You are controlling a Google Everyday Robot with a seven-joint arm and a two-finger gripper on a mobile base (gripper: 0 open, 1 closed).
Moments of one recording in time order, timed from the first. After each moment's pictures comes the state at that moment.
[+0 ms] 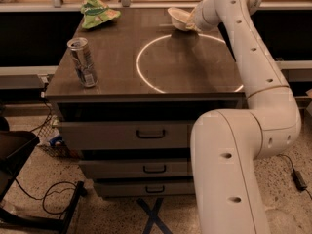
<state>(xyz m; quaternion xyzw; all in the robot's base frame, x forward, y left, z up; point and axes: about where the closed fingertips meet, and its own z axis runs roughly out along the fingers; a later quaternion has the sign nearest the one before) 0.924 -0.162 0.869 -0.62 0.63 -0.16 0.43</state>
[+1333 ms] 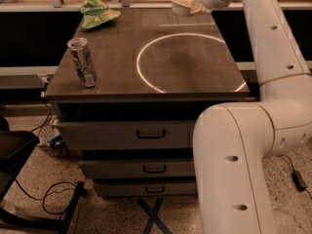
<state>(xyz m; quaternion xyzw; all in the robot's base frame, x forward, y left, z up) 0.866 -0.160 0.951 -0.68 0.59 -0.17 0.40</state>
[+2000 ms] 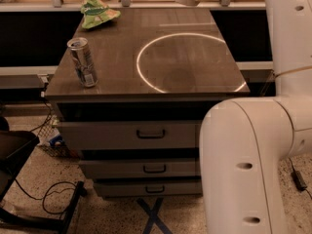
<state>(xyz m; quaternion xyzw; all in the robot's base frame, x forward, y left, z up) 0.814 -0.155 1.006 -0.71 0.57 -0.15 0.39</state>
